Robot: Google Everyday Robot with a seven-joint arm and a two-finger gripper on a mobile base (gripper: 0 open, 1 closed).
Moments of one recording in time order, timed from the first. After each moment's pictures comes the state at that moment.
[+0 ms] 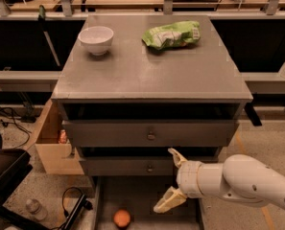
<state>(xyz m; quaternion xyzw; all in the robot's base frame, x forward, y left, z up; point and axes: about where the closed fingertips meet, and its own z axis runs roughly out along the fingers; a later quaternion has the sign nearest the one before) 0.439 -0.066 0.614 -0.56 0.71 0.18 0.39</state>
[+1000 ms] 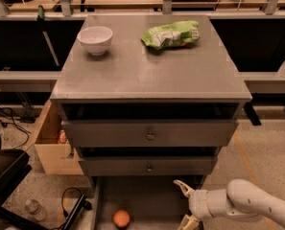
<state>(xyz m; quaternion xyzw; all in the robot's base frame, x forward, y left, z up) 0.412 -0.126 0.423 -0.61 0.66 0.25 0.35</state>
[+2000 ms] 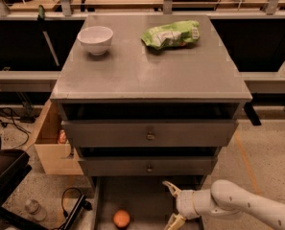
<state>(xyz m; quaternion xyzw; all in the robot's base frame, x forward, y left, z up) 0.428 -0.089 0.379 -0.61 0.65 0.28 0.36</state>
